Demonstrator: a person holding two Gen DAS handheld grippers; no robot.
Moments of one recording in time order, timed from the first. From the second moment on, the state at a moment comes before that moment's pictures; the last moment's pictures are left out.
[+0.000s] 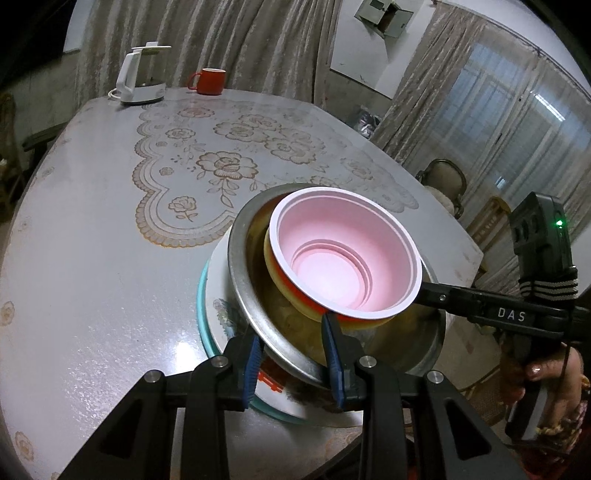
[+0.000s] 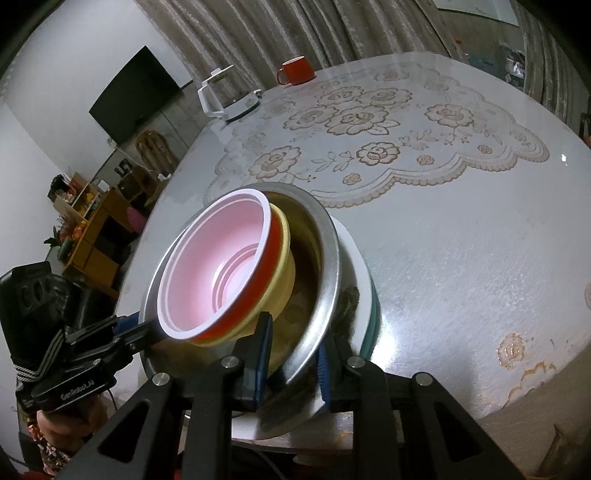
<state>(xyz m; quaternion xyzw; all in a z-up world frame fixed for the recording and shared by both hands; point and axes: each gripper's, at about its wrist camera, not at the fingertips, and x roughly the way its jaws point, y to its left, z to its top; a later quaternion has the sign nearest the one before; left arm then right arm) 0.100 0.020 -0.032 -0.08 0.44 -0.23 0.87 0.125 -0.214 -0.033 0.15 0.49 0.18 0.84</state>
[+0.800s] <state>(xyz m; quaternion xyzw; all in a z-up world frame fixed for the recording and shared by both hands) 0.088 0.020 -0.028 -0.07 0.43 -0.22 0.87 0.109 -0.218 -0.032 0.16 0.47 0.20 0.84</state>
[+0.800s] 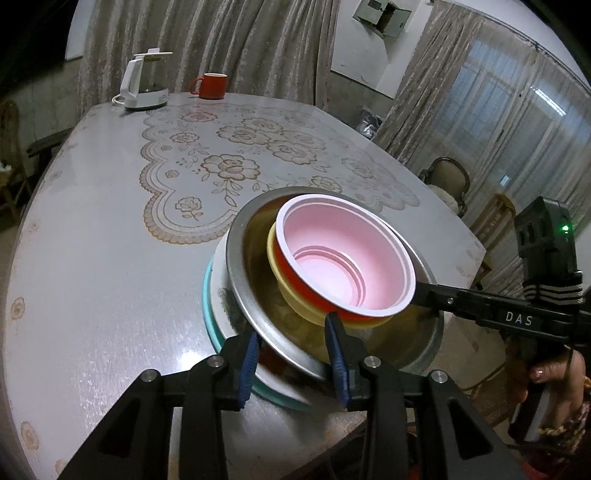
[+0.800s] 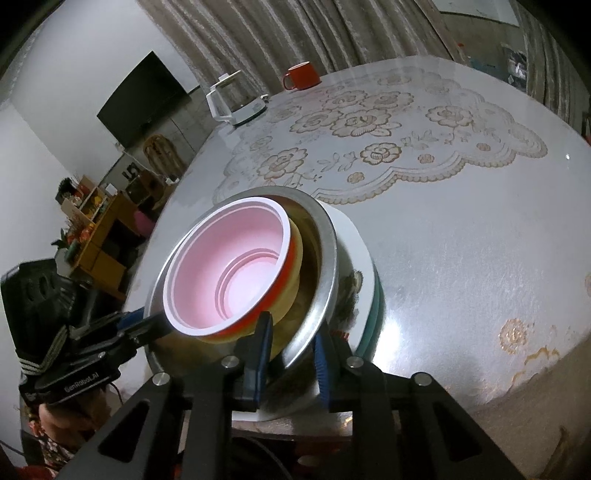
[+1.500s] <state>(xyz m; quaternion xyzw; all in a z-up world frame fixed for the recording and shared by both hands) 0.039 0.021 -0.026 -0.05 0.41 -0.19 0.89 0.047 -0.219 0.003 0.05 0.36 0.13 0.92</state>
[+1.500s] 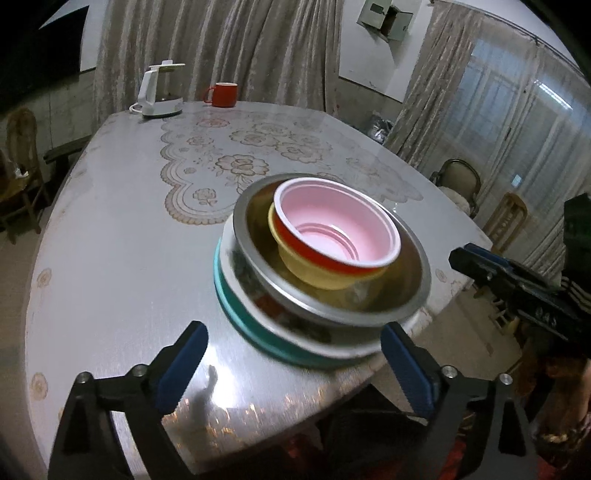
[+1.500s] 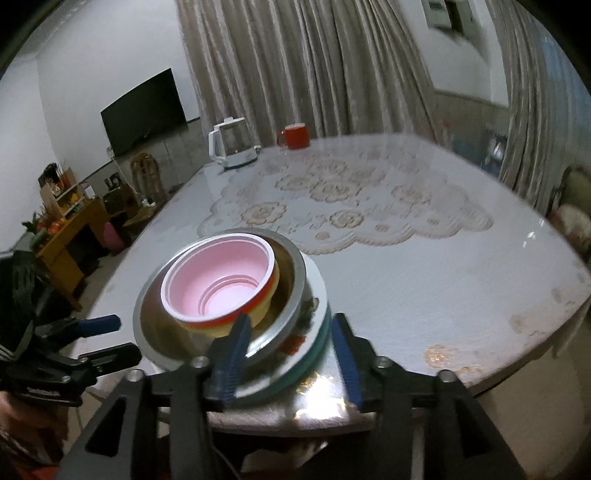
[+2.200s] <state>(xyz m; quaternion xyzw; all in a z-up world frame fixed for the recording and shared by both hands) -0.001 0.012 -0.018 -0.03 0.38 -0.19 0.90 -0.025 -0.191 -0.019 0.00 0.34 0.10 0.93</state>
